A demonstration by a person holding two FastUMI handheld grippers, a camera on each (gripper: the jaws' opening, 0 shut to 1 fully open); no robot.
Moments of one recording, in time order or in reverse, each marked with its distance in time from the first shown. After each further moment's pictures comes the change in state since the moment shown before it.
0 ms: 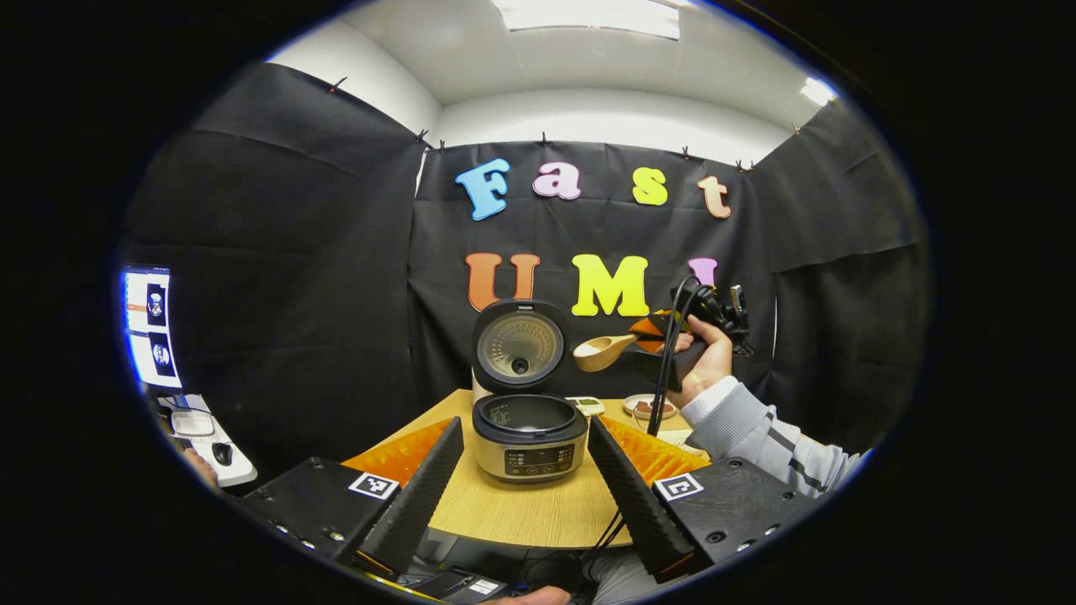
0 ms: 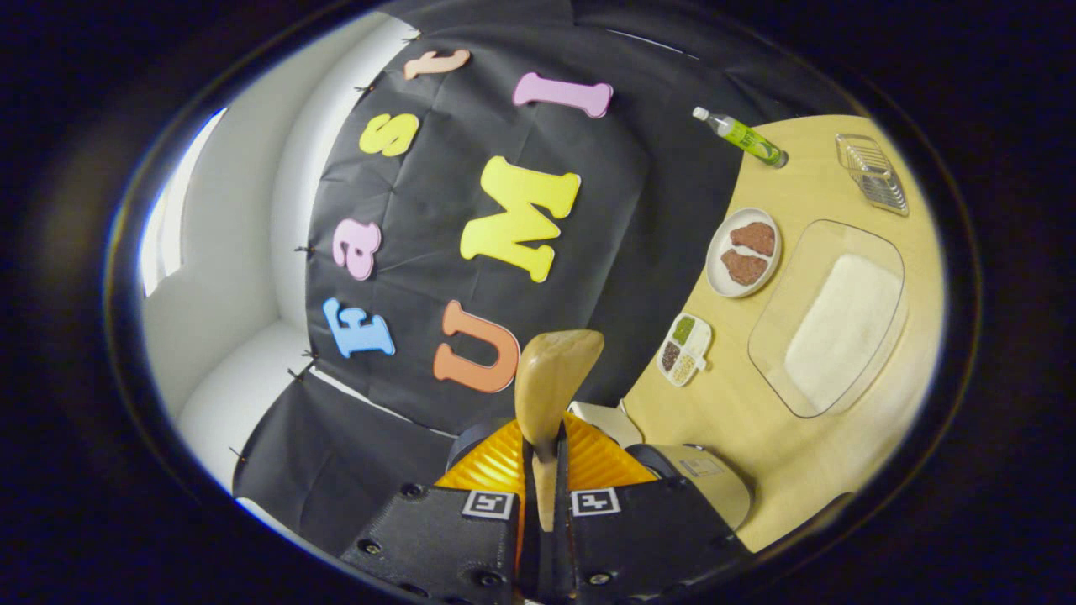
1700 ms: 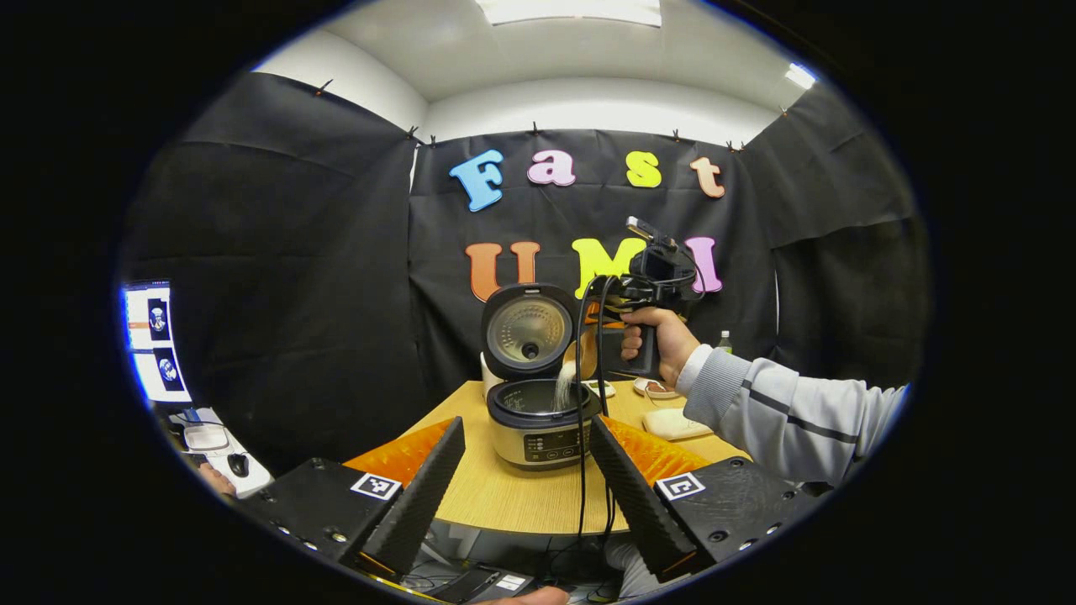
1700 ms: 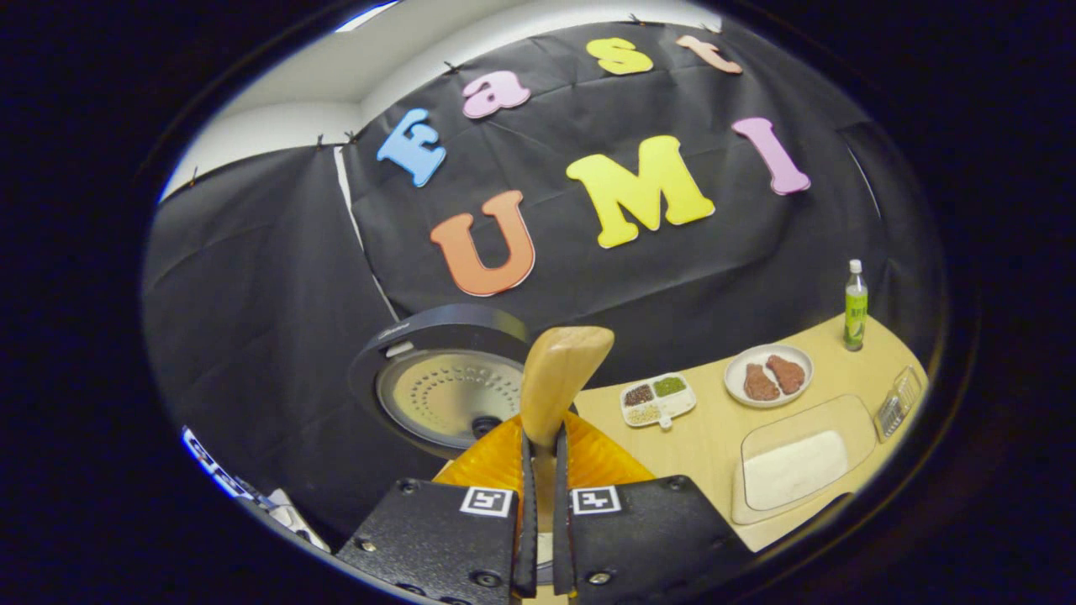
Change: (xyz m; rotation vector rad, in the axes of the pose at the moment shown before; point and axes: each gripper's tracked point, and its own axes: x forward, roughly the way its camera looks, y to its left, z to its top) left arm -0.006 0.016 -0.019 0.063 0.043 0.005; right arm 0.063 0.017 -0.089 -0.868 0.126 -0.122
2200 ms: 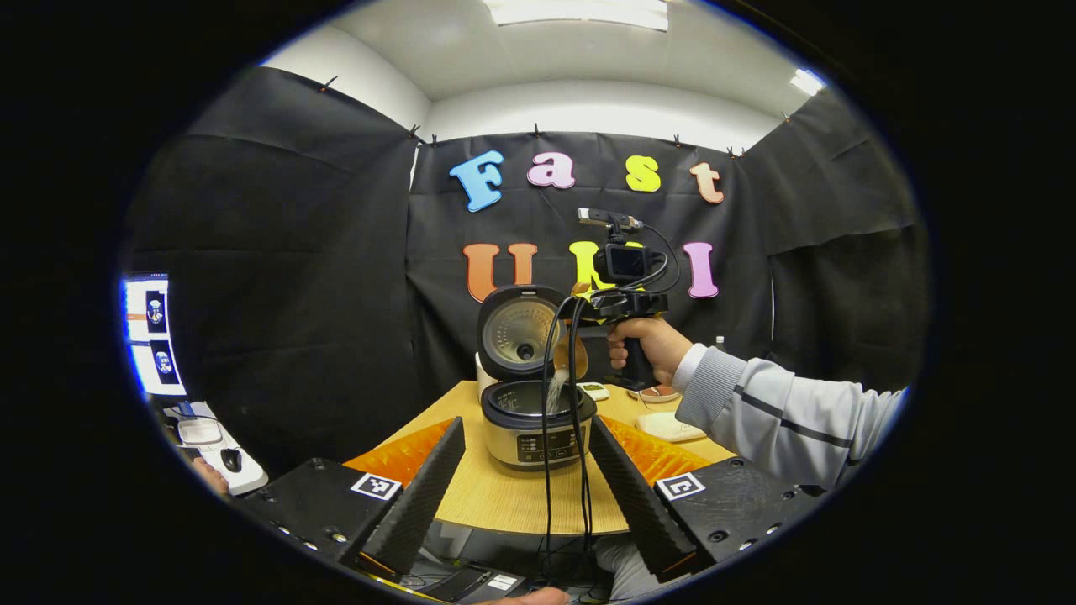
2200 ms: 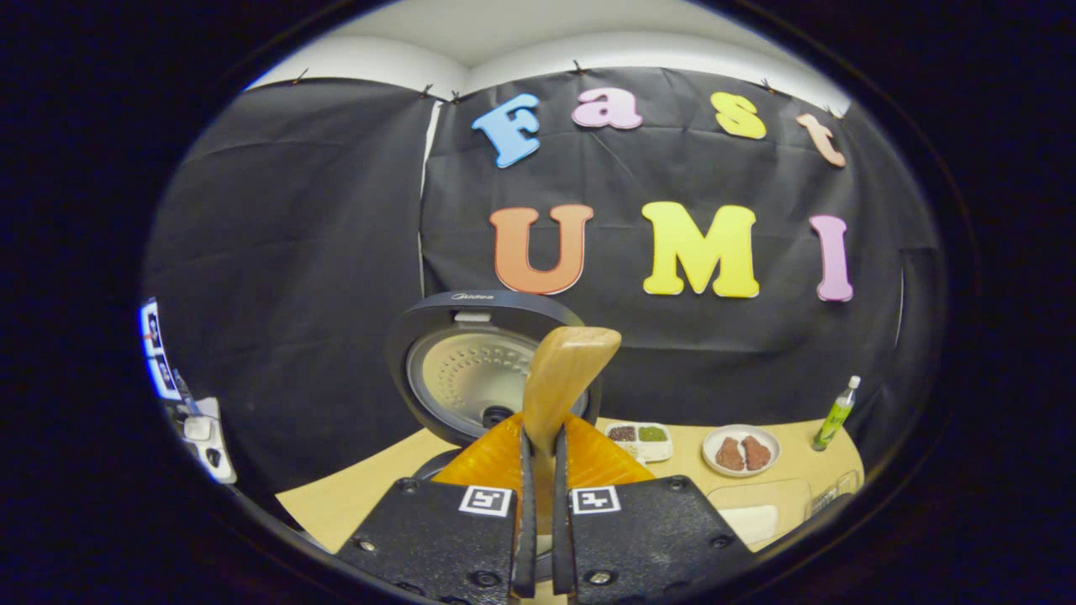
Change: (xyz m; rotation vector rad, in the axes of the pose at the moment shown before) left arm -0.003 -0.002 0.000 -0.025 -0.003 -0.018; right arm -0.012 0.036 -0.003 -0.413 -0.057 0.003
